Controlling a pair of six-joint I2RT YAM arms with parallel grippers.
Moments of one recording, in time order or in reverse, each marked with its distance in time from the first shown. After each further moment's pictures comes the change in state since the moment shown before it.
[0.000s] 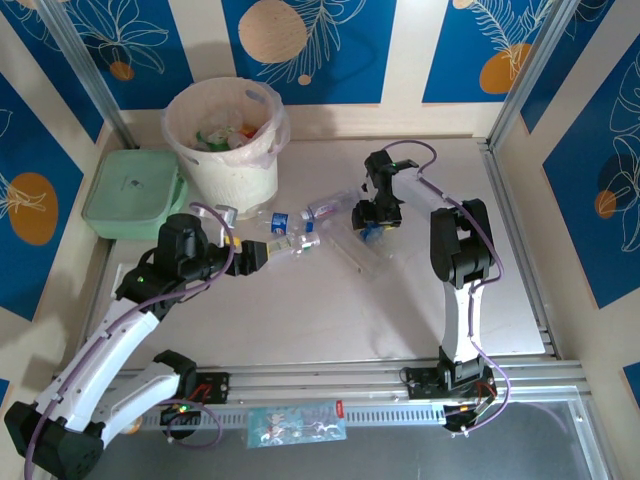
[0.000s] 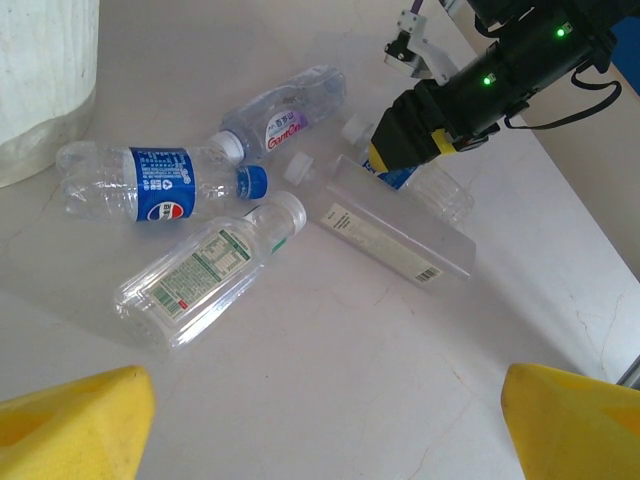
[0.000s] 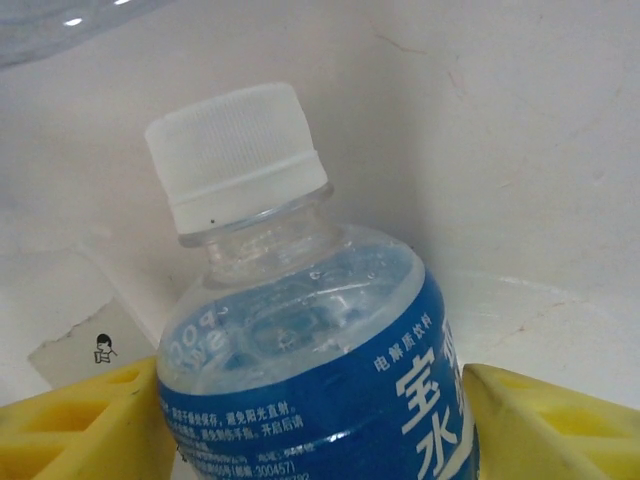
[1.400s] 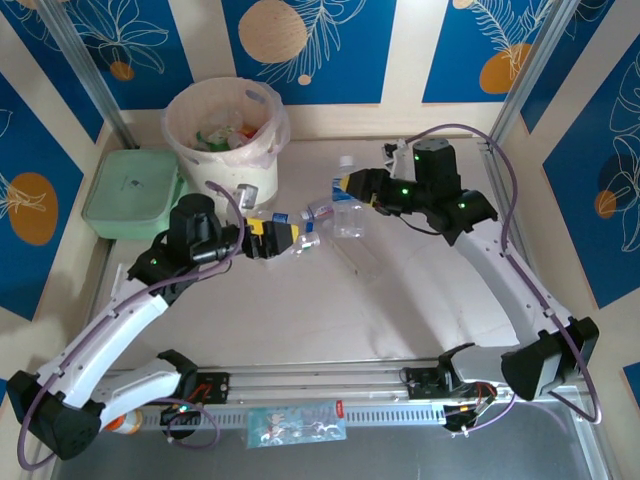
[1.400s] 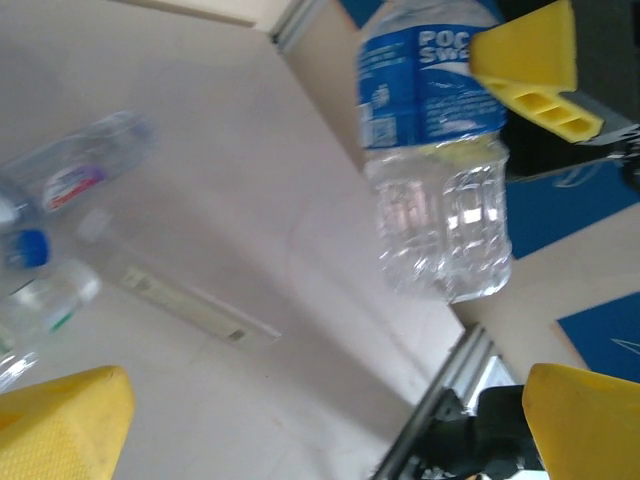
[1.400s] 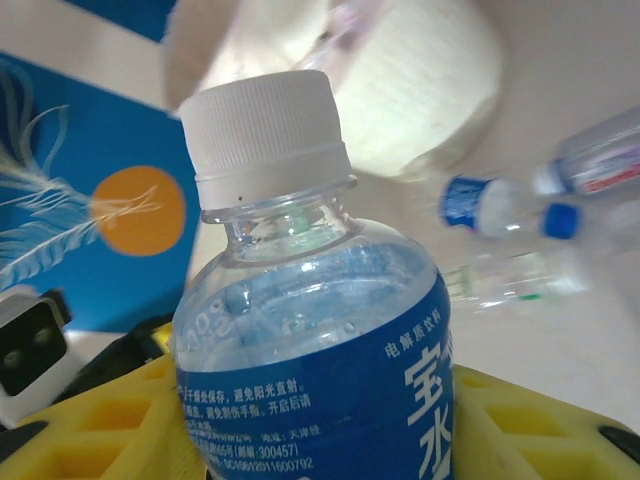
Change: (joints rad) left arm -0.127 0.140 0.154 0.187 0.177 -0.224; right arm 0.089 -0.809 -0.315 0.433 -0.478 0.594
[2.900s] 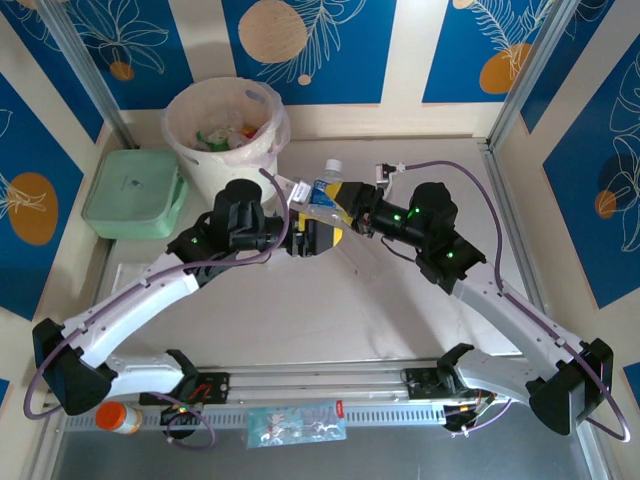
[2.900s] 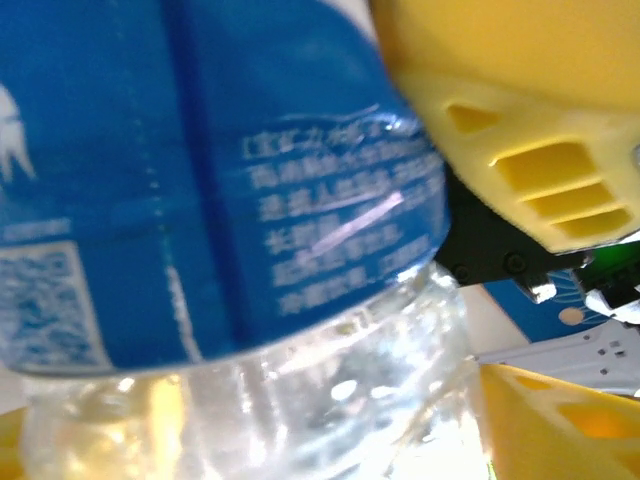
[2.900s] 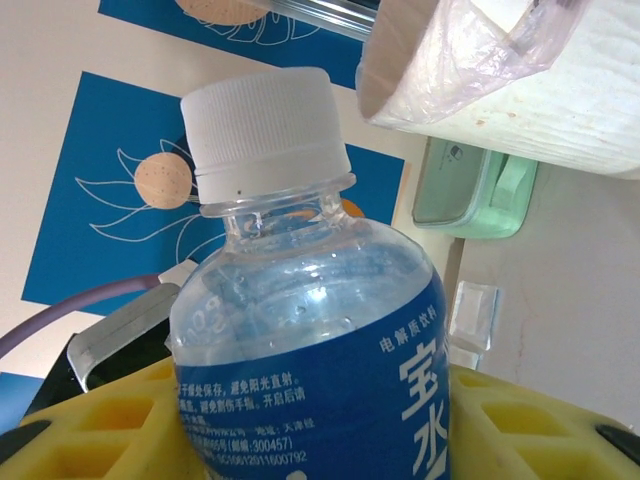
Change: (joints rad) left arm -0.215 0.225 0.183 0.077 0.038 -0.003; right arm 0.187 -0.208 -0.378 0.638 0.120 0.475
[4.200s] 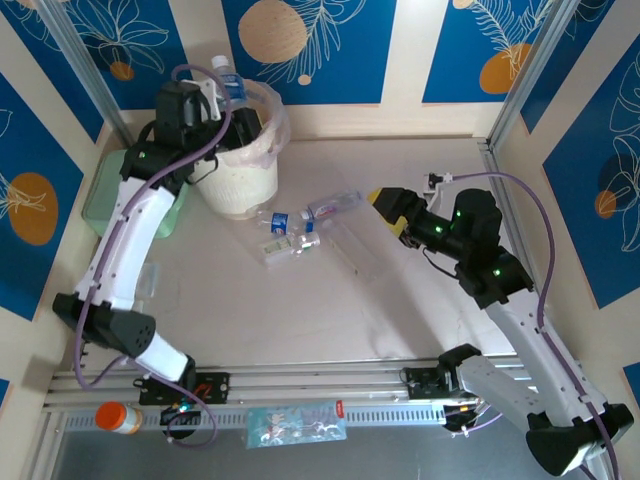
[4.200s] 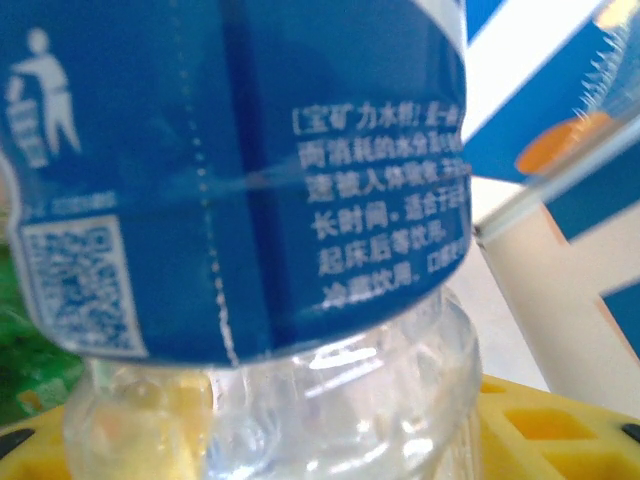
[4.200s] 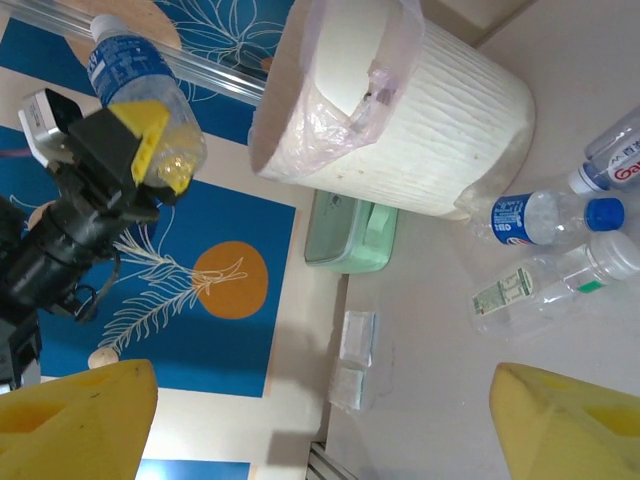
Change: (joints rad) left arm 0.470 0.364 0.753 -0.491 -0.380 0.100; right arm -0.221 -0.217 0.035 -0.461 -0.009 -0.200
